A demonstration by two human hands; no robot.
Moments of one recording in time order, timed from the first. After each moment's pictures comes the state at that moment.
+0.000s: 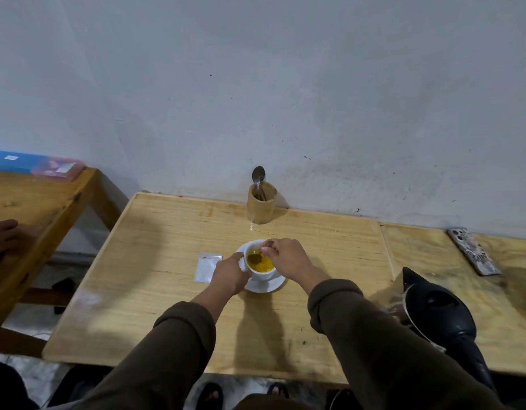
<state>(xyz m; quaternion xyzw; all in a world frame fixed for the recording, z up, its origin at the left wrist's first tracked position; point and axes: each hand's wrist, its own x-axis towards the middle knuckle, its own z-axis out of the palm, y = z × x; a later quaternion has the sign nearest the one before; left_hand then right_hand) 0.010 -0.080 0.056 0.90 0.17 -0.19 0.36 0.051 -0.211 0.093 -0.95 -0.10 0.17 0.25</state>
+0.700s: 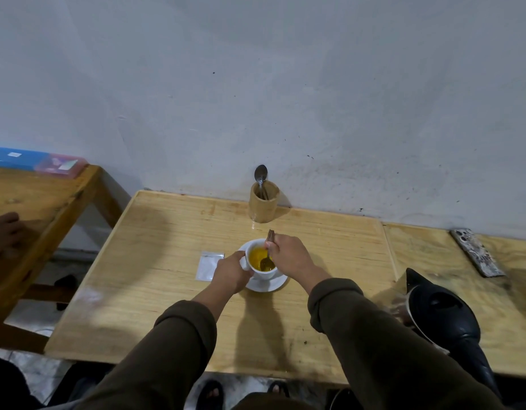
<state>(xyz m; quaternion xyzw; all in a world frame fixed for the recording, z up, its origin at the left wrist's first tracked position) 0.010 -0.078 0.055 0.89 0.17 -0.18 0.38 0.053 -0.209 0.089 -0.95 -0.08 0.14 0.25</state>
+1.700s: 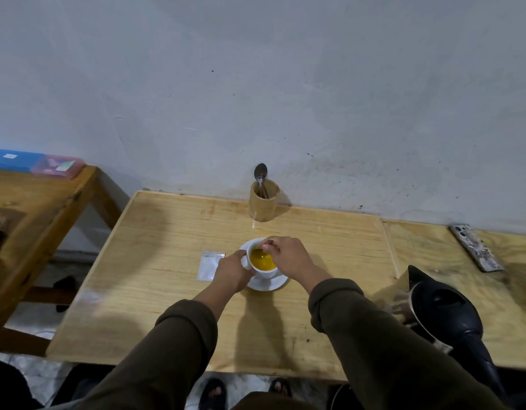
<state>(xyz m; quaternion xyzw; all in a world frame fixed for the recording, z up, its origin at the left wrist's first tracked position) 0.011 -0.076 0.056 0.89 0.16 -0.18 0.38 0.050 -0.207 0.089 -0.94 -0.09 0.16 0.28</state>
